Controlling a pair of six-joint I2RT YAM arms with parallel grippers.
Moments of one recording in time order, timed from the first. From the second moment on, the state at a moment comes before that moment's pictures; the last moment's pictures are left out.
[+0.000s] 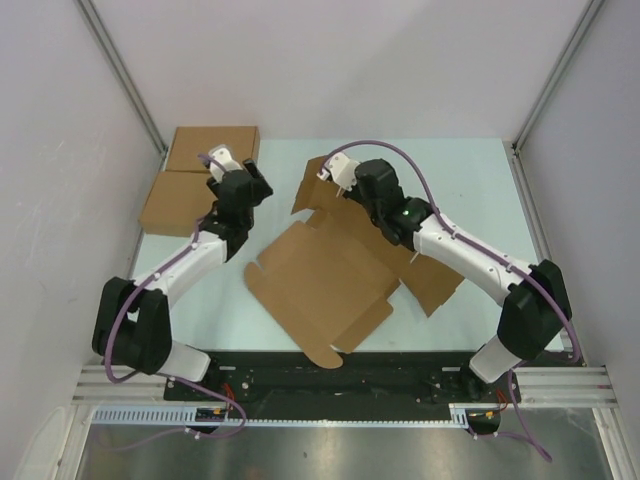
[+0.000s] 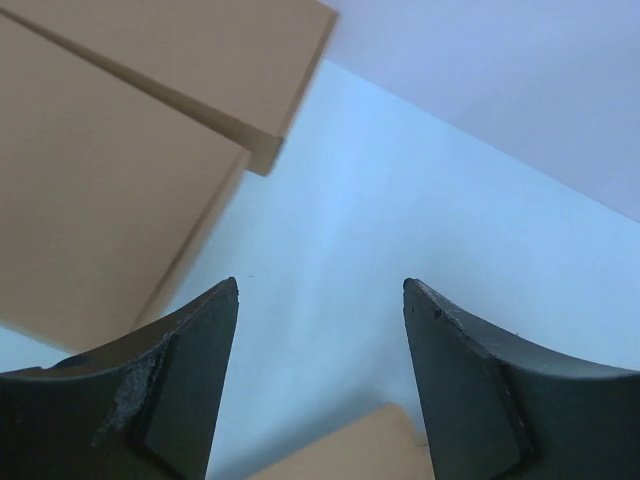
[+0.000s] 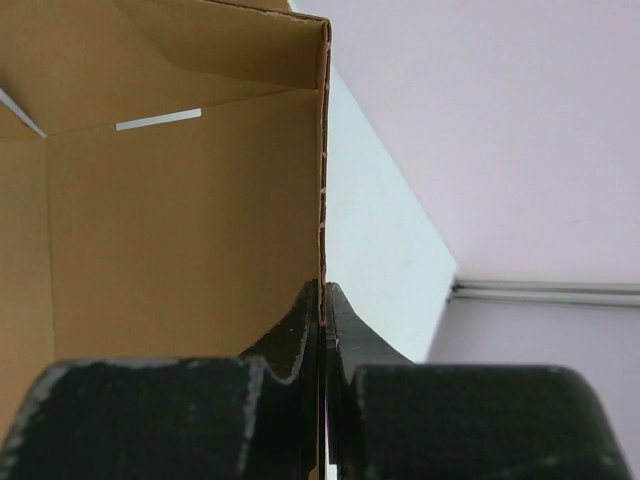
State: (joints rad) left arm -0.36 1.43 0.95 0.18 -0.50 -0.52; right arm 0.71 1.58 1.36 -0.21 0.46 -0.63
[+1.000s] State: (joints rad) left arm -0.37 1.64 0.72 0.31 -0.25 -0.73; right arm 0.75 1.62 0.97 0.68 0.46 -1.14
